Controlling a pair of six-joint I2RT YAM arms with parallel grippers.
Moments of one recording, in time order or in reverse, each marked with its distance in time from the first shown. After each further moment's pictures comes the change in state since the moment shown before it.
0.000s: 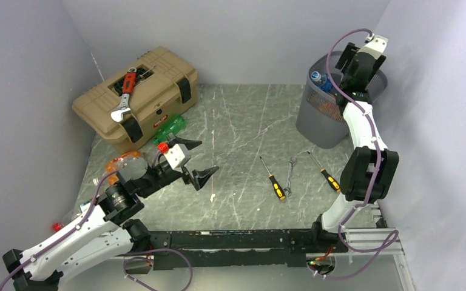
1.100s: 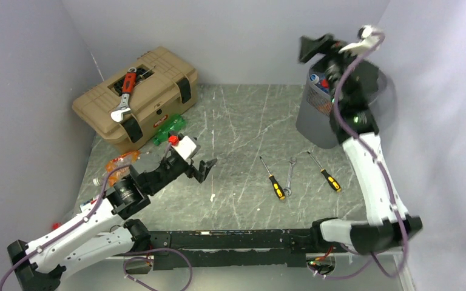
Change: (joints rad) left arm -0.002 0.075 0.014 -0.040 -0.147 0.010; right arm 0.259 -0.396 0.023 -0.216 -0.248 0.287
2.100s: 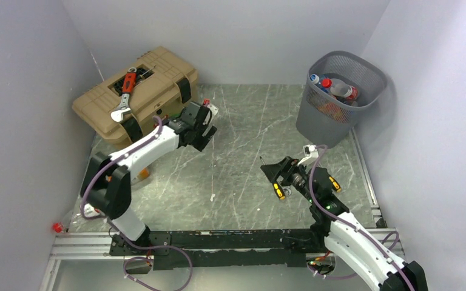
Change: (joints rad) left arm 0.286 0.864 0.543 -0.509 -0.332 0.051; right arm 0.349 -0.732 -1.344 0.172 -0.231 0.342
